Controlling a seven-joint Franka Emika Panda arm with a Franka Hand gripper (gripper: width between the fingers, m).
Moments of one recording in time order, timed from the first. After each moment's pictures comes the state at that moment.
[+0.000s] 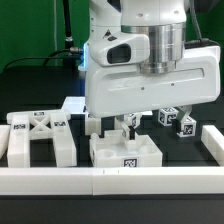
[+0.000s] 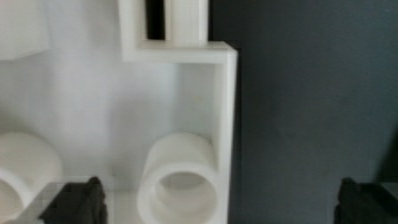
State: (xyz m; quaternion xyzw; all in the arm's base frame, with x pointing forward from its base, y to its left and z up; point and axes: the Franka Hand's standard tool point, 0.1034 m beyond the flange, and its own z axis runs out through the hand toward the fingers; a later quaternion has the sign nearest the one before) arm 0.595 0.029 0.037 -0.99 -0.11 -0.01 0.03
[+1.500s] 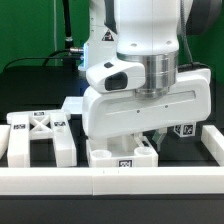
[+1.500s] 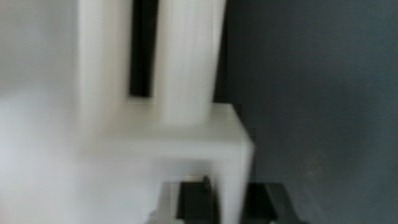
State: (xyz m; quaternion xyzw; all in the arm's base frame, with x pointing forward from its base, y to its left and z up) arm 0.587 0.030 0.012 -0.99 -0.12 0.00 0.03
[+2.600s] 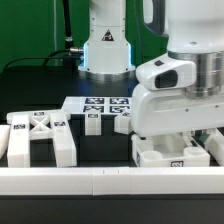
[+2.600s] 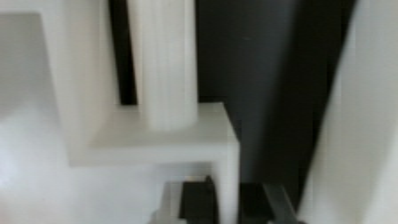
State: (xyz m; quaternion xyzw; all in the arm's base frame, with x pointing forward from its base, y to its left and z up) arm 0.599 0.112 0.014 -1.00 -0.05 -0.01 0.04
